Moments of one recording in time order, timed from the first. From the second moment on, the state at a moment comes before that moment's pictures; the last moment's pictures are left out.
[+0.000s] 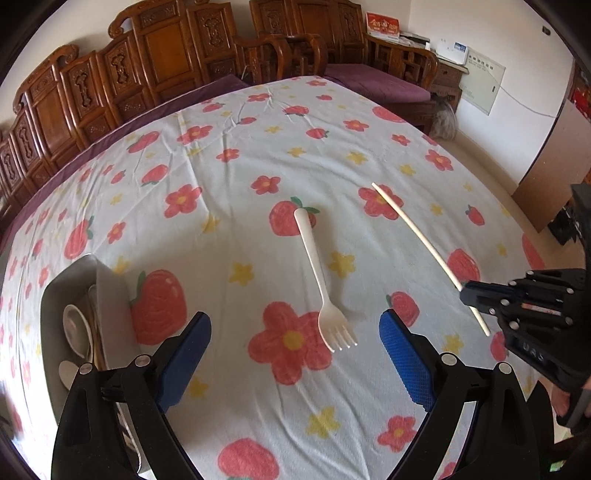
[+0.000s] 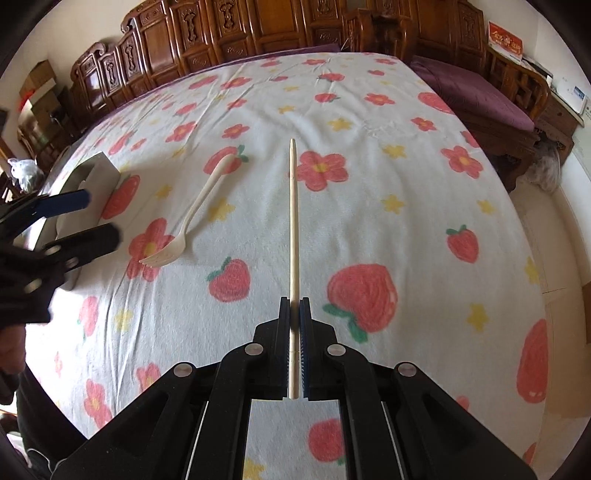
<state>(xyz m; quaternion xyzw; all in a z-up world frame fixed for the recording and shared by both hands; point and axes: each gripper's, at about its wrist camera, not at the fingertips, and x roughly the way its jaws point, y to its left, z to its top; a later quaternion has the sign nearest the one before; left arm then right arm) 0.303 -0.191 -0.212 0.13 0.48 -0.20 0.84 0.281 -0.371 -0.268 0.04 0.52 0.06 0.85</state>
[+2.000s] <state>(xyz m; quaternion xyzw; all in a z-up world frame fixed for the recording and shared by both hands) 0.350 -0.230 -0.241 0.12 0.57 -0.17 0.79 0.274 -0.380 -0.277 0.03 0.51 0.06 0.86</state>
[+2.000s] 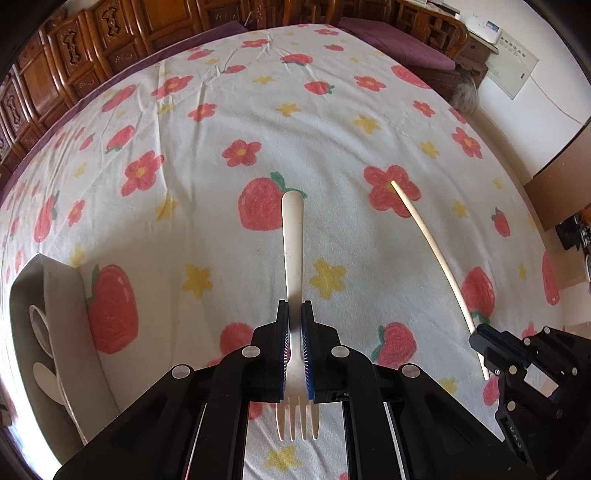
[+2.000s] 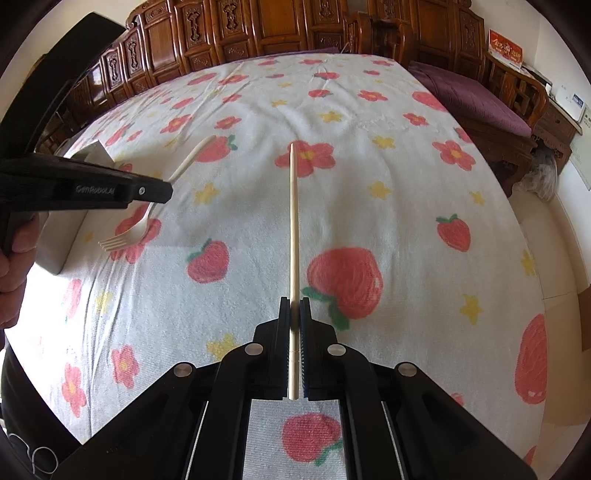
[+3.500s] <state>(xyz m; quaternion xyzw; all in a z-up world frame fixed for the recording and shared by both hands) 0.283 -0.060 -0.144 0.05 0.49 -0.15 0.86 0.243 -0.274 -0.189 -0.01 0.43 0.17 0.89</state>
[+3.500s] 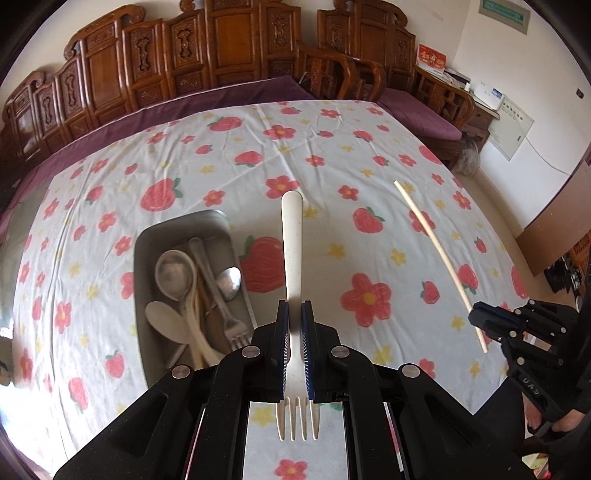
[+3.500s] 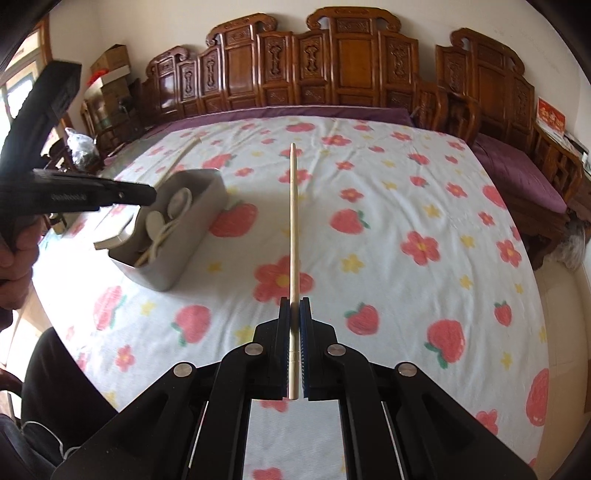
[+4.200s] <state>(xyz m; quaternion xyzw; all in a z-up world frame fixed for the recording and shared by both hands) 0.304 0.041 -0.191 -0.03 0.51 -0.11 0.85 0.258 -0.166 -0.178 -0.04 0.44 0.21 0.87</state>
